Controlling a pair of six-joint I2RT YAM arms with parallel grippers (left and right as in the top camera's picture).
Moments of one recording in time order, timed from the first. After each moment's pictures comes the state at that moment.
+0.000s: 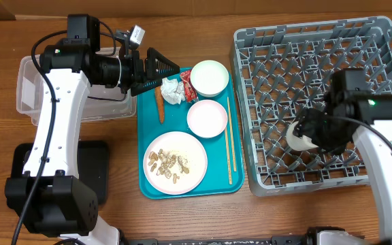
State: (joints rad) left arm 0.01 1.77 1.70 -1.13 1.04 -0.17; right arm 0.00 1.42 1.24 -1.27 -0.14 0.42
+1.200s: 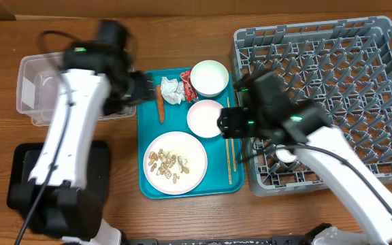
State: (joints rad) left arm -0.07 1.72 1.75 -1.41 0.13 -0.42; right arm 0.57 1.49 1.32 -0.93 -0.09 0.47
